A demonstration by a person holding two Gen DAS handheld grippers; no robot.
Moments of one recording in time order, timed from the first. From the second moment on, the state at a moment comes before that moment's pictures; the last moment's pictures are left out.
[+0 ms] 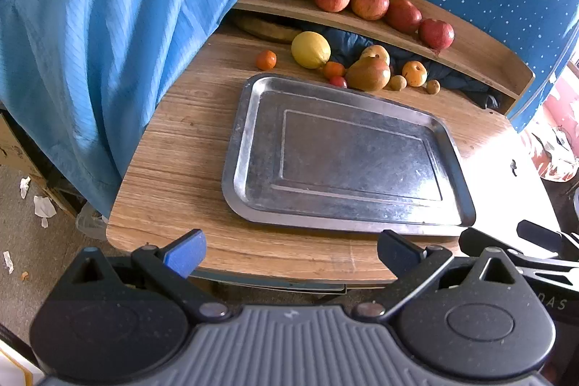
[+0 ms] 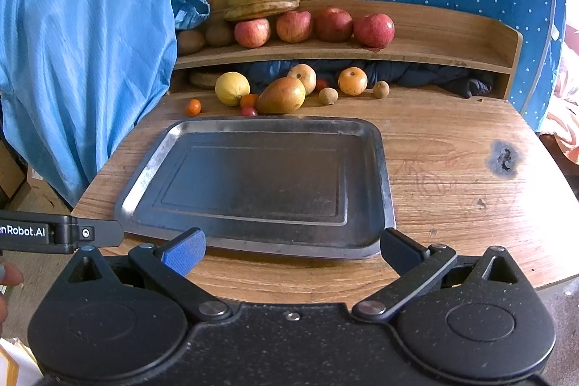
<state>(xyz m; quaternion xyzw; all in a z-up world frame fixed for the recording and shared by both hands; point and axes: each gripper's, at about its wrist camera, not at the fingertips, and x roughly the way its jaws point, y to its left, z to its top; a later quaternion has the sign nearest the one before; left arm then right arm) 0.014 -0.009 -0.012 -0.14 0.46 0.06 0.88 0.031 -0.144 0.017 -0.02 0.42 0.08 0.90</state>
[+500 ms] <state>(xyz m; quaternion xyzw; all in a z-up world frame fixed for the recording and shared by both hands) 0.028 -0.017 -0.019 -0.13 0.48 0.06 0.87 0.043 -0.154 0.009 0.00 0.43 0.09 0.90</state>
